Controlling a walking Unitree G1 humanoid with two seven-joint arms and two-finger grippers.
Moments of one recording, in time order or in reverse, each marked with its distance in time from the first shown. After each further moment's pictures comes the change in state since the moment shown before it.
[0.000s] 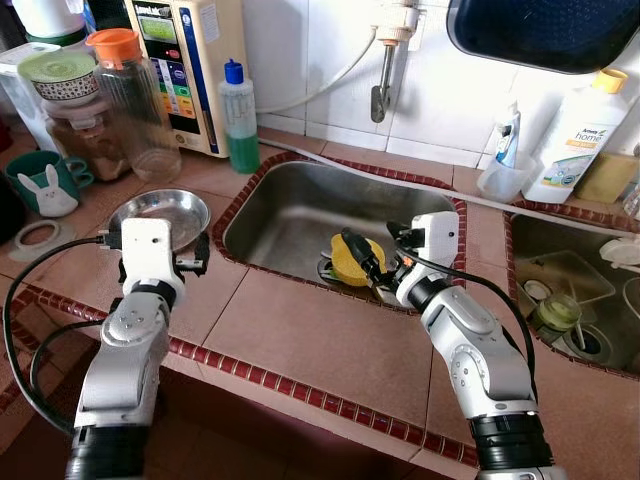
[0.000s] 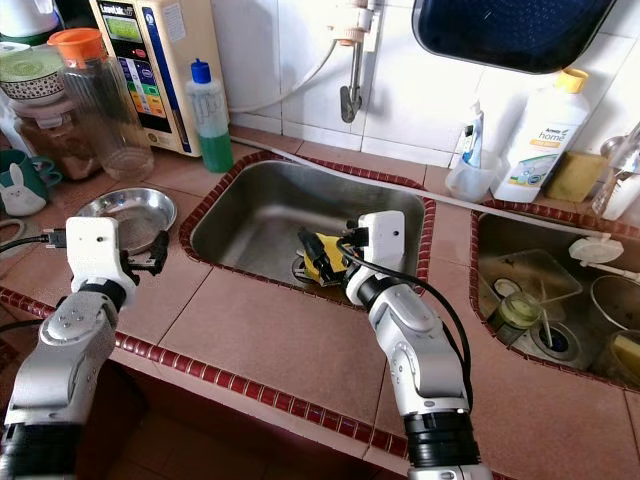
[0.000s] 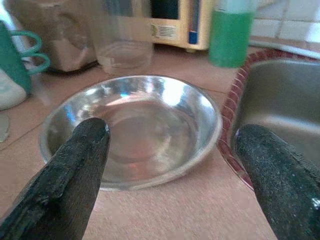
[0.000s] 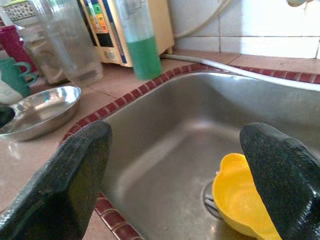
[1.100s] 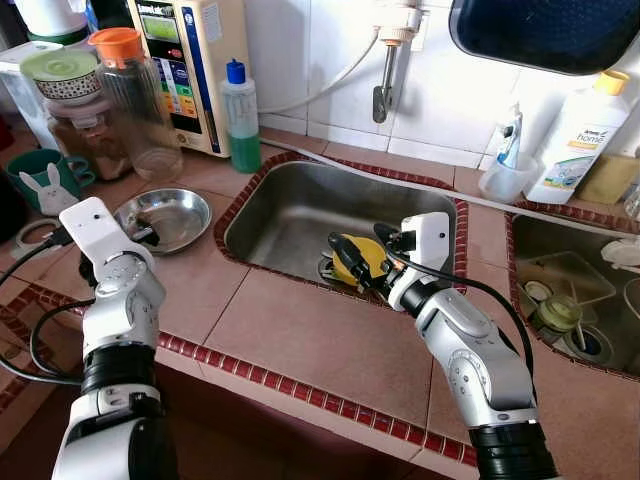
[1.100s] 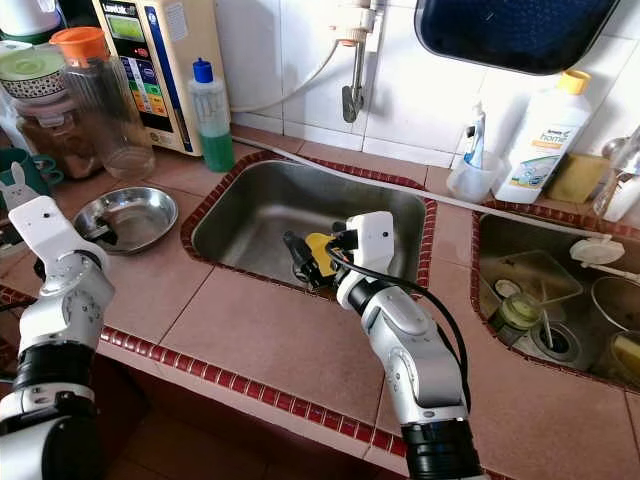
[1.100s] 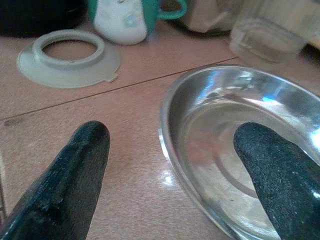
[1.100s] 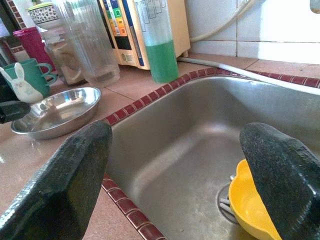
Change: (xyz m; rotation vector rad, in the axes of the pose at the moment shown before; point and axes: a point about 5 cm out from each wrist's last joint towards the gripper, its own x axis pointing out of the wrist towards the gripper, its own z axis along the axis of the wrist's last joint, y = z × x) left arm 0.040 0.036 -0.002 -0.330 0.149 0.460; right arm -0.005 0.012 0.005 -0.005 -0.004 0.046
